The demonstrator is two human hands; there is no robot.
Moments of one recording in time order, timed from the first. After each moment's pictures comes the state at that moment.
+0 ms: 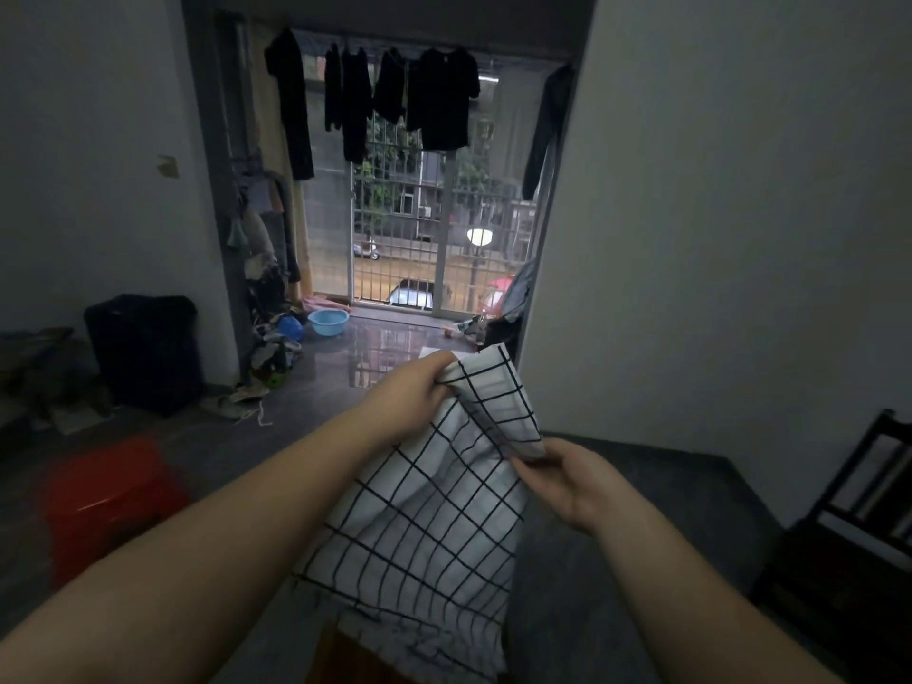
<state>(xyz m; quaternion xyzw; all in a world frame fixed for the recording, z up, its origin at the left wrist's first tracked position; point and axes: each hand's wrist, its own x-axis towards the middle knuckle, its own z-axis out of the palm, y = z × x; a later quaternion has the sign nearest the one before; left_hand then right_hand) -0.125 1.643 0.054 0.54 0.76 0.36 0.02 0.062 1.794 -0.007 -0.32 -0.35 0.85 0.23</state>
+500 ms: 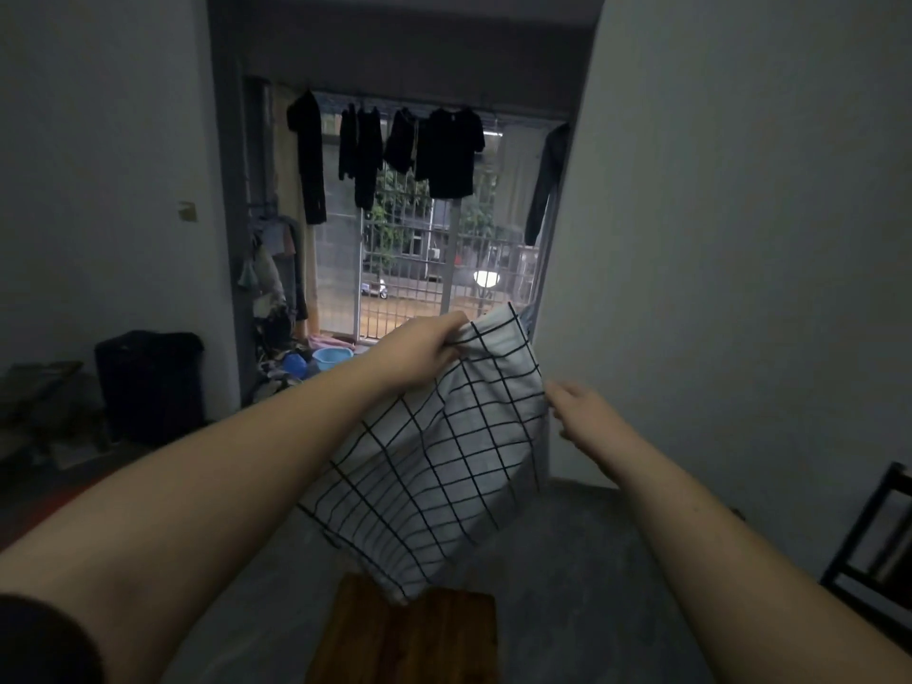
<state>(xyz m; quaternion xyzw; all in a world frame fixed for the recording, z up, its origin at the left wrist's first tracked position) -0.133 1.683 0.157 0.59 0.74 0.29 -0.12 0.067 1.833 0.118 -0.32 -0.82 0.41 0.26</state>
